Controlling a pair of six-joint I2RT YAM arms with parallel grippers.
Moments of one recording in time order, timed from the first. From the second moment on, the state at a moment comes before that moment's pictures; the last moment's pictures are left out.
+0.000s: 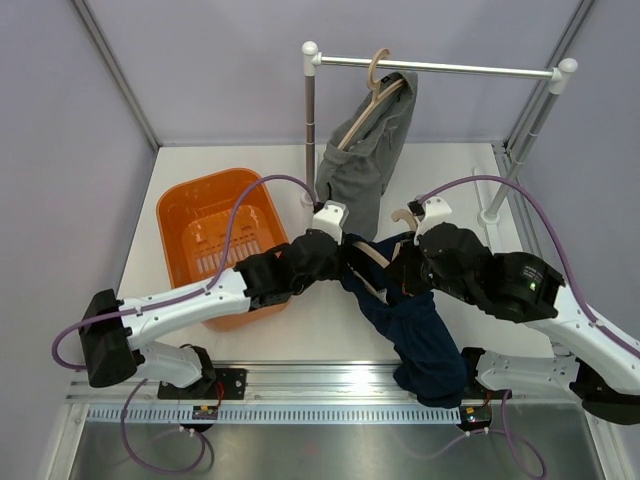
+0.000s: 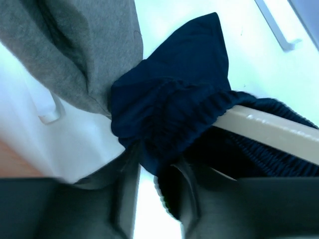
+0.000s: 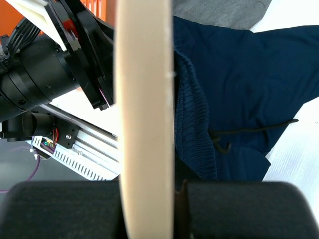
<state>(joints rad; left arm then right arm) -1.09 1.32 1.06 -0.27 -0.40 -0.51 1.06 0.98 1.38 -1.06 0.33 0.66</state>
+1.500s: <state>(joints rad) -1.16 1.35 1.10 -0.15 -0.20 -0.36 1.11 0.78 1.46 -1.07 0.57 0.63</state>
